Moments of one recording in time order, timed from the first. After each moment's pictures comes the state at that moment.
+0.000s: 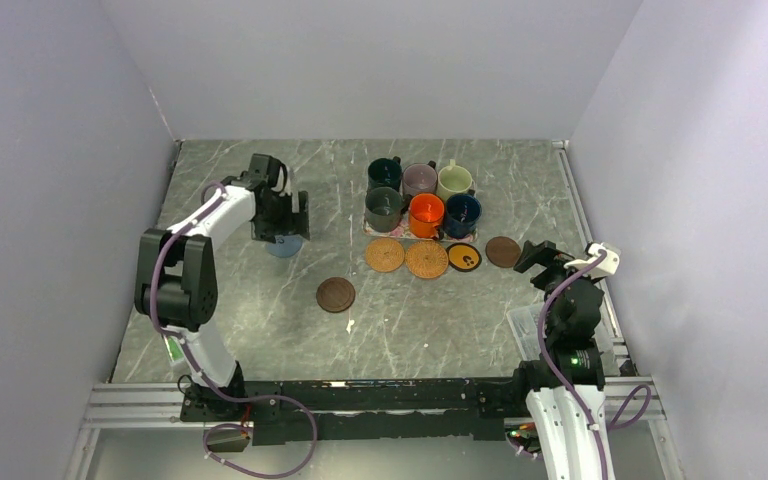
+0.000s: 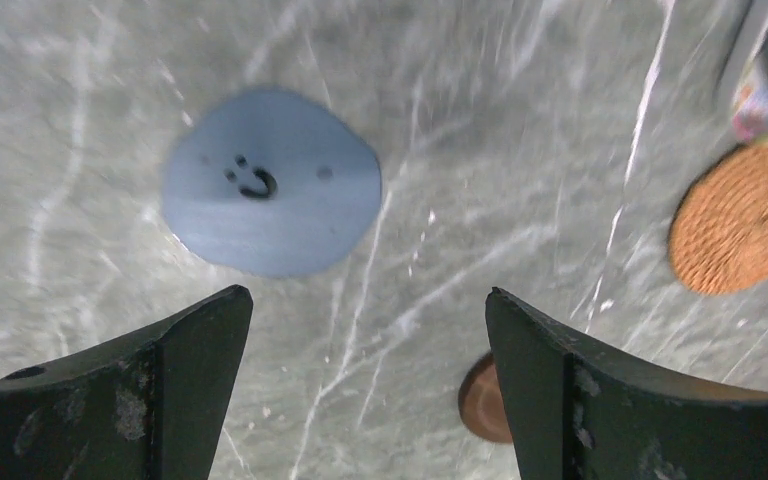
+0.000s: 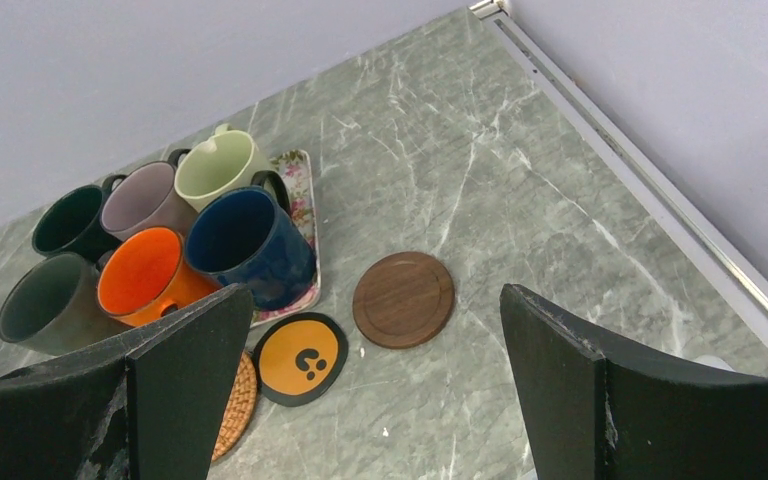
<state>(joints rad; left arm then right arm) -0.16 1.77 1.32 -0.64 0.10 -0.25 -0.04 0.28 0.37 -0.18 0.21 0.33</state>
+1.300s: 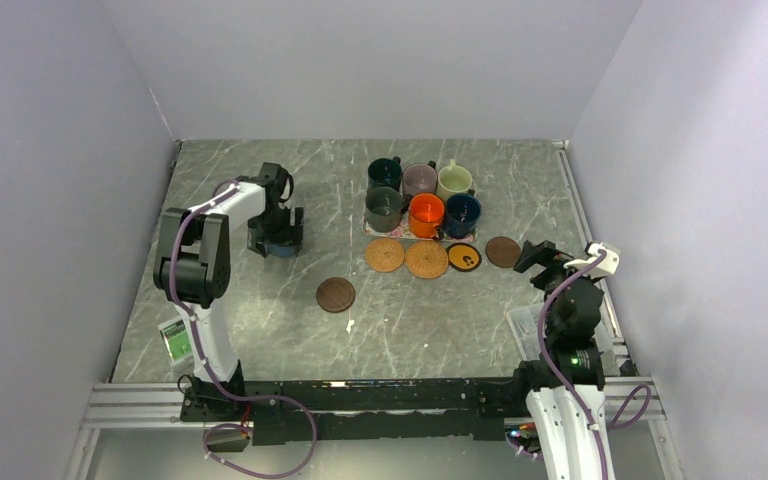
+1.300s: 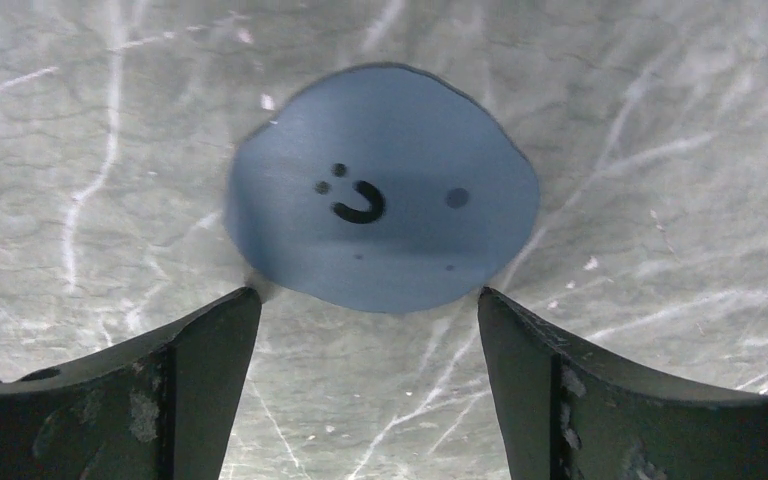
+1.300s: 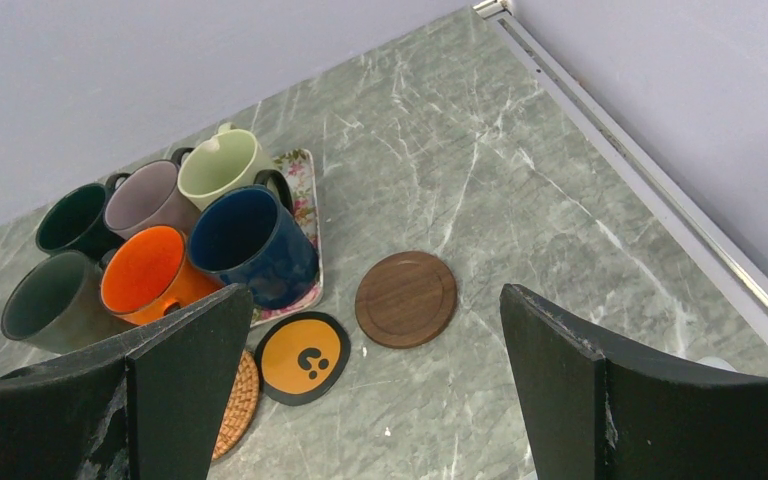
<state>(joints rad) -0.18 1.96 1.36 -0.76 -0.05 -0.21 -0.04 0.28 0.37 -0.18 0.20 0.33</state>
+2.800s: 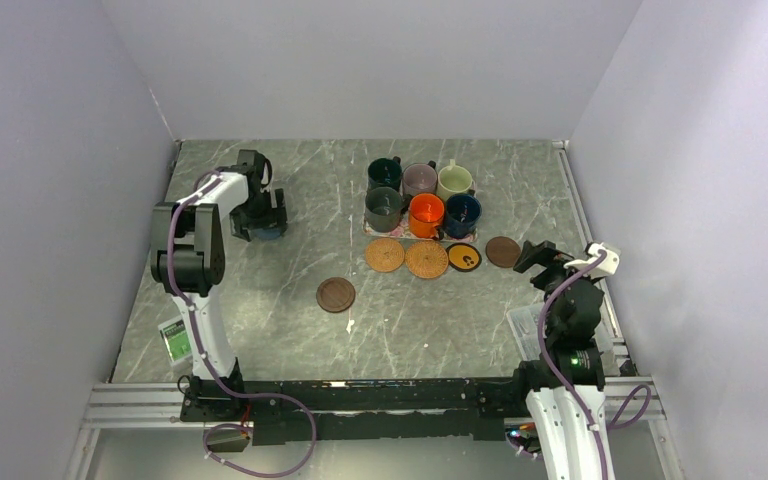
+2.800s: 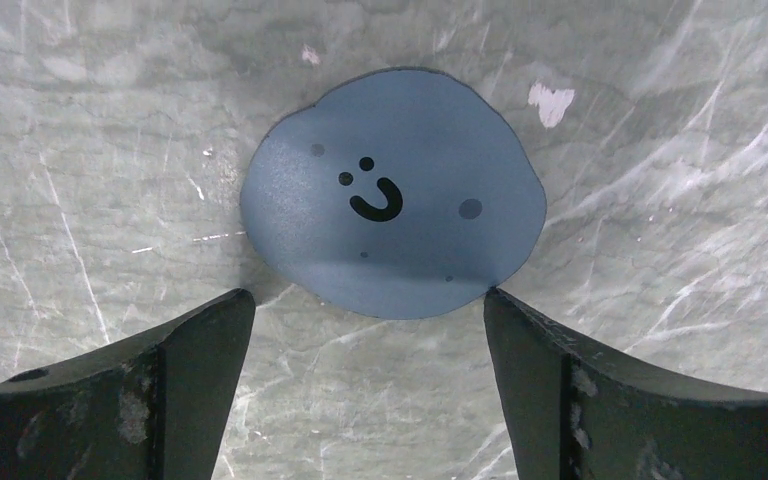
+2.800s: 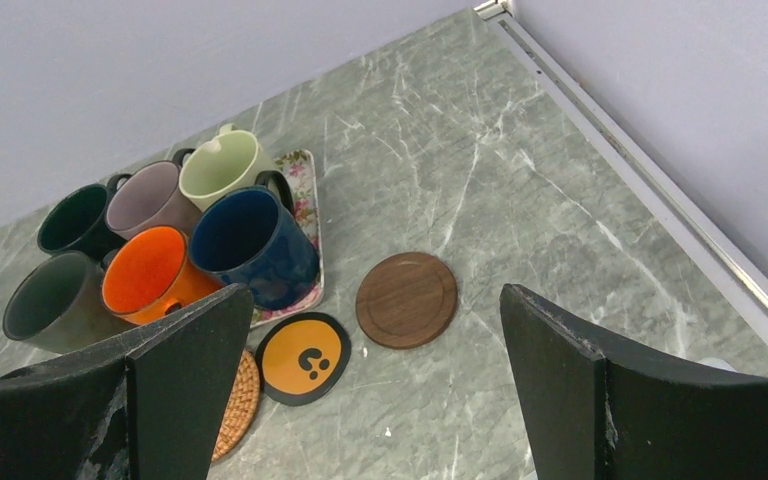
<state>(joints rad) -0.05 2.05 1.48 -0.71 -0.06 -0.23 -0.04 0.28 0.37 -0.18 0.20 0.33</state>
